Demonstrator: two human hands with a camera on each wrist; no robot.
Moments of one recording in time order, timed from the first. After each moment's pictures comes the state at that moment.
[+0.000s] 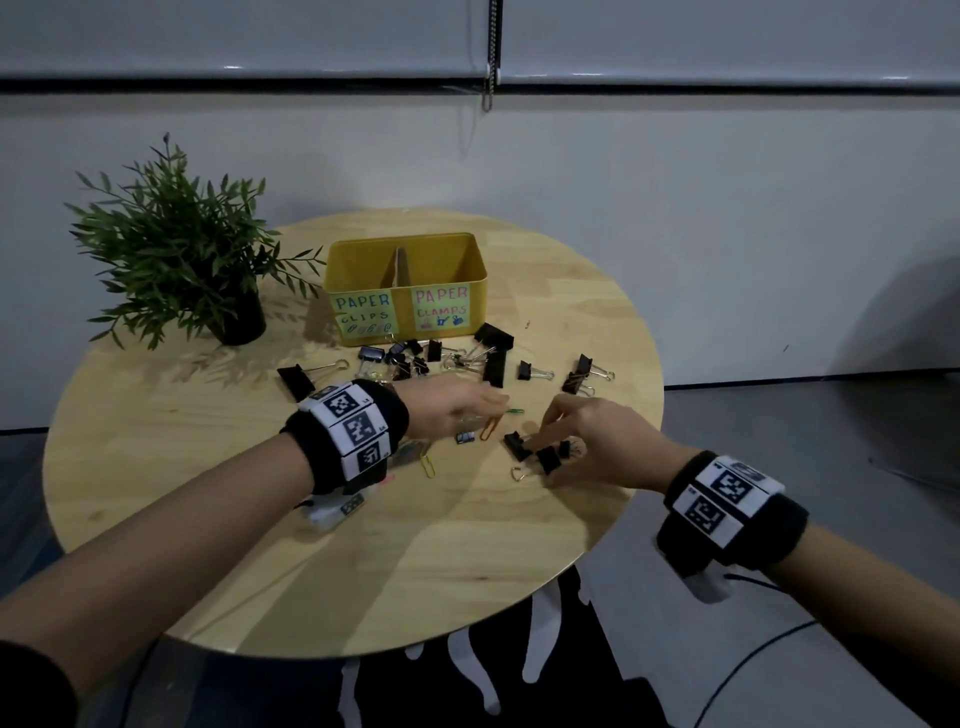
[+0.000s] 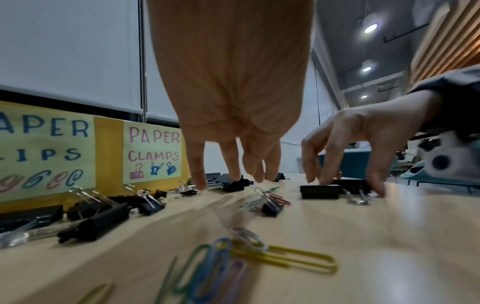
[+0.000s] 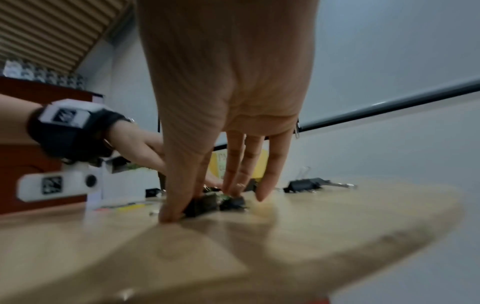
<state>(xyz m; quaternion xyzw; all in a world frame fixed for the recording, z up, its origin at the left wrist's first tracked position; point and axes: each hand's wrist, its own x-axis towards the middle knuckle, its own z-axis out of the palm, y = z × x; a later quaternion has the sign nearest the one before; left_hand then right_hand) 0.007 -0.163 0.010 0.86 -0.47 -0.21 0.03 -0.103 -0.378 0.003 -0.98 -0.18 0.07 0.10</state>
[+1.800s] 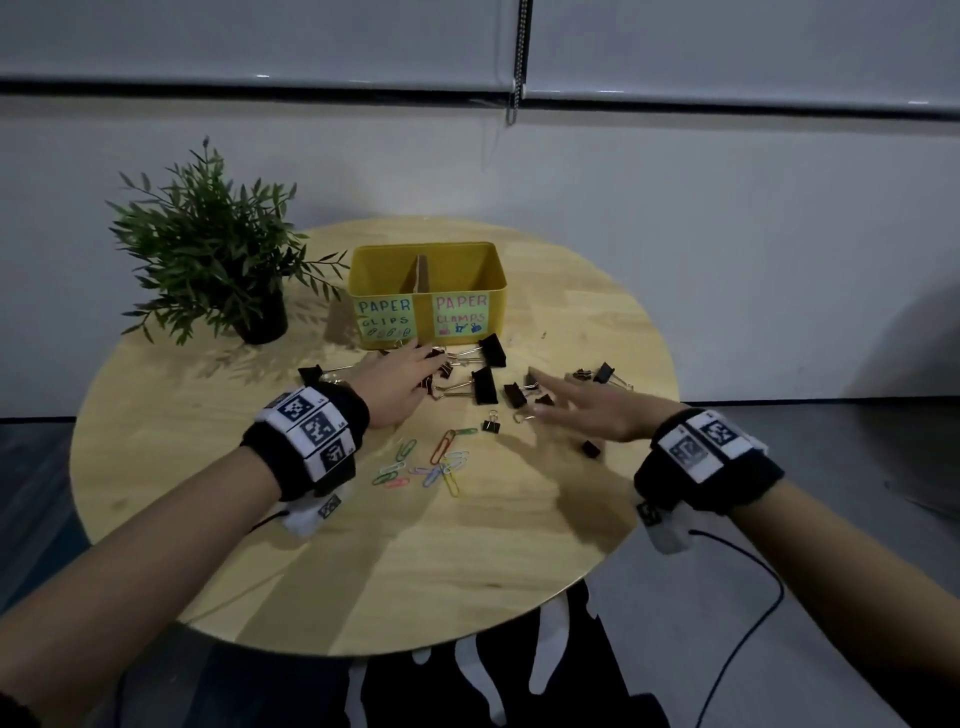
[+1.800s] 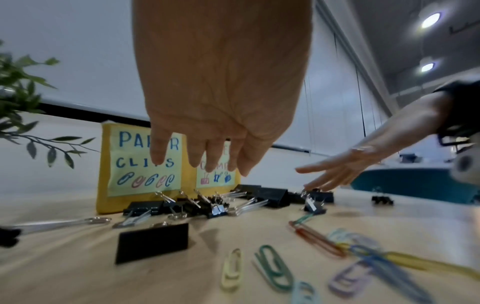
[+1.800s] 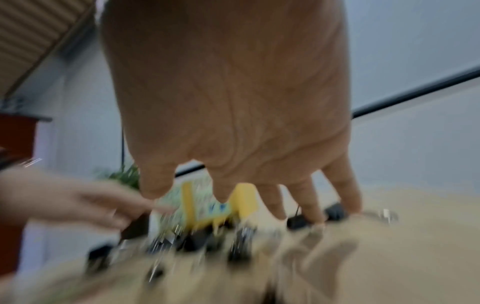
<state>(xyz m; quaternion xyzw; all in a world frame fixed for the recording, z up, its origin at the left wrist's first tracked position) 0.014 -0.109 0.020 0.95 -0.30 -0.10 0.00 -0.061 -0.368 0.030 -0.95 -0.05 0.27 0.14</state>
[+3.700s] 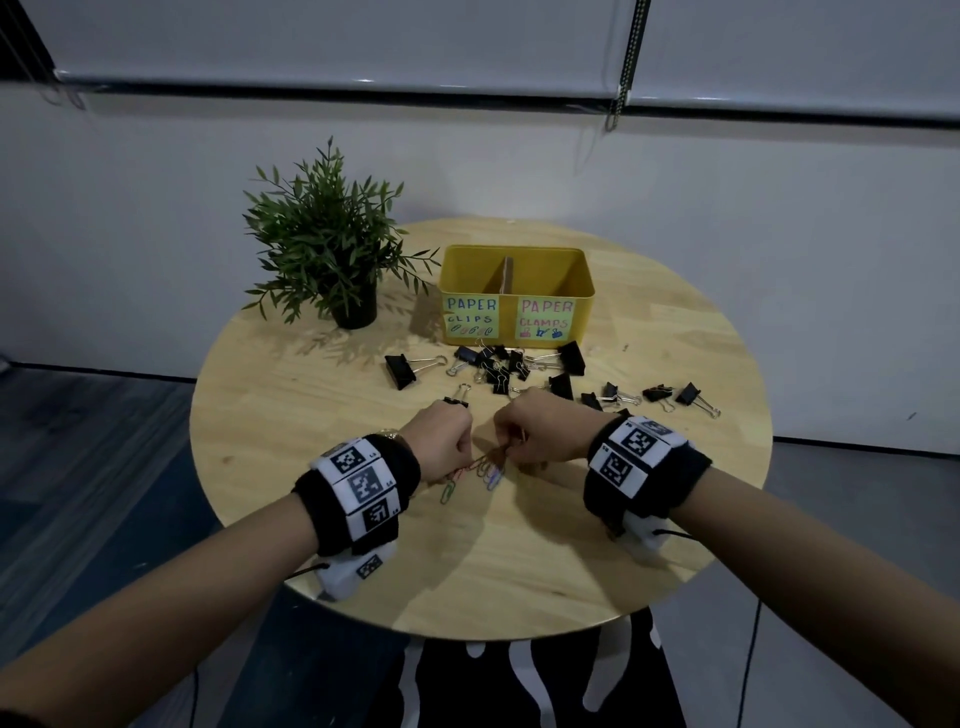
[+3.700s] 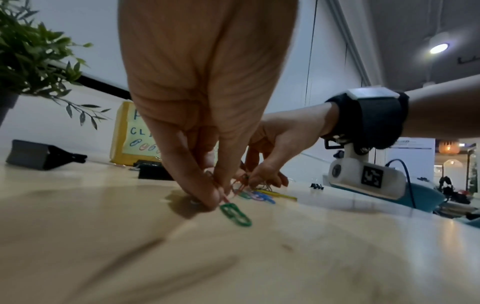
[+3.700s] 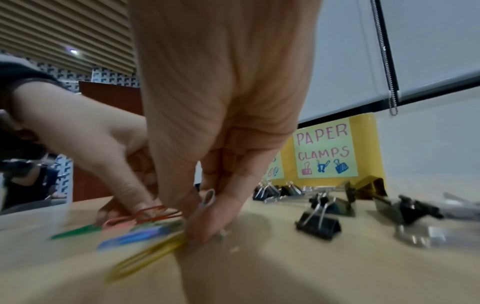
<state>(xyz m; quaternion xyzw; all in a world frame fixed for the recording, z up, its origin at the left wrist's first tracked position) -0.041 -0.079 0.002 0.96 -0.20 -0.13 0.12 -0.019 -0.248 0.003 -0.93 -0.33 0.15 0.07</state>
